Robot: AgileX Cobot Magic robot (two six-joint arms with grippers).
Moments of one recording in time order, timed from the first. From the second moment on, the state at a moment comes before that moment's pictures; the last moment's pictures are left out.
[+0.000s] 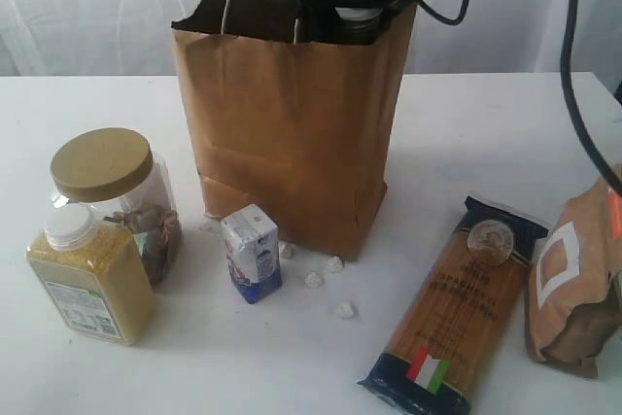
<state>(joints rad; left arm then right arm) -0.19 0.00 0.02 -0.04 0.40 0.18 0.46 2.08 -2.24 0.09 1.25 -0.17</state>
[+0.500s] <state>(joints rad) -0.19 0.00 0.02 -0.04 0.40 0.18 0.48 2.09 -2.16 0.09 1.25 -0.18</state>
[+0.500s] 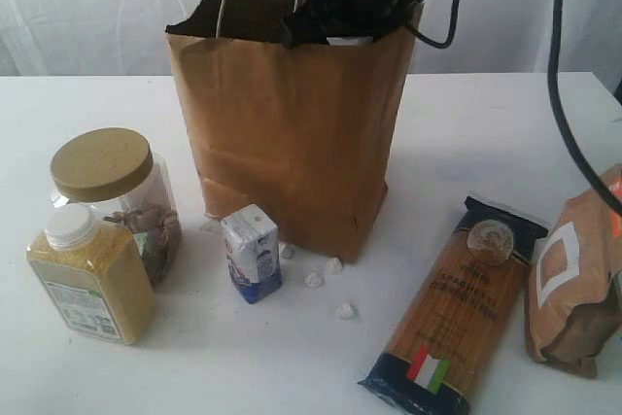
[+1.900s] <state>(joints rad) -0.19 0.00 0.02 -0.04 0.40 0.18 0.51 1.92 -2.12 0.01 1.22 -0.13</state>
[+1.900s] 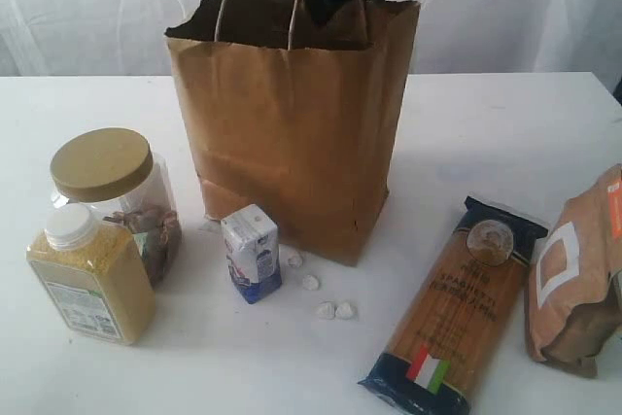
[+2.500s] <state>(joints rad) -0.19 0.00 0.02 -0.04 0.40 0.18 0.51 1.52 -1.92 0.02 1.22 -0.07</state>
